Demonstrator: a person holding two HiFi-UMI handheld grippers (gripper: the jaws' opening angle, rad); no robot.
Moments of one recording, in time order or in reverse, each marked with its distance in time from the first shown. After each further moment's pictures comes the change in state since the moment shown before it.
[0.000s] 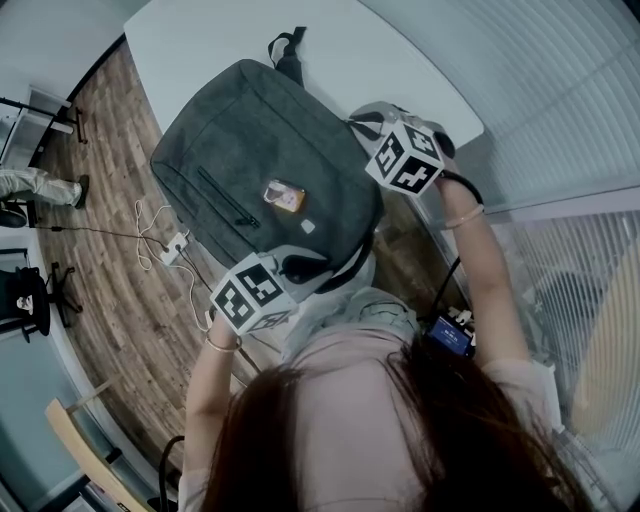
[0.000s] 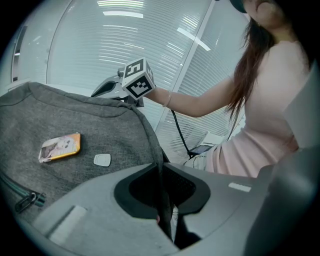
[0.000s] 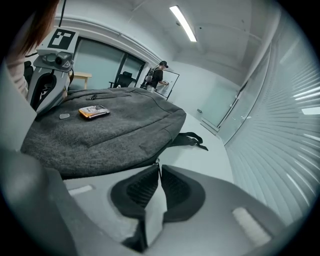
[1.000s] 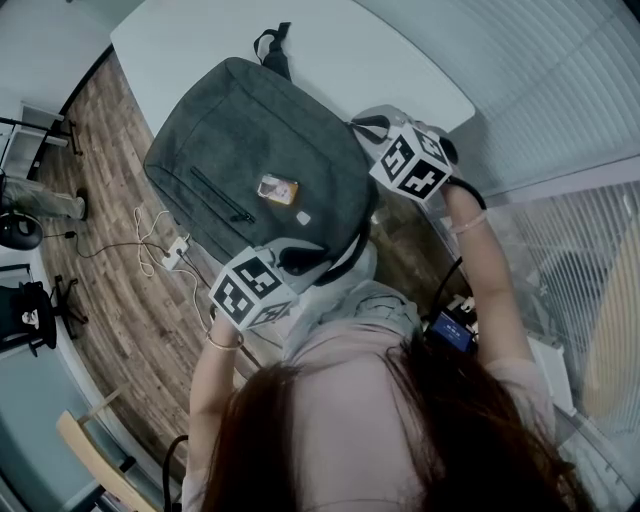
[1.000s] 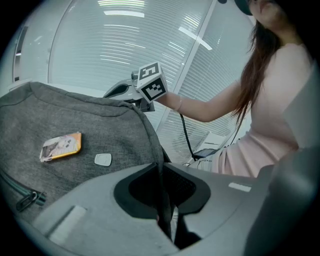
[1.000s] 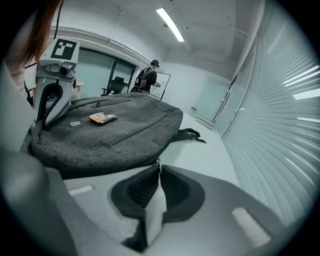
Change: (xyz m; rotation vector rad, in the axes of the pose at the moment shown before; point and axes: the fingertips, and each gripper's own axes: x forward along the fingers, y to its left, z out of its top) left arm -0.002 -0.004 -0.003 -0.008 0.009 0.015; right arm -0.032 0.024 -0.010 0.119 -0.011 -0.024
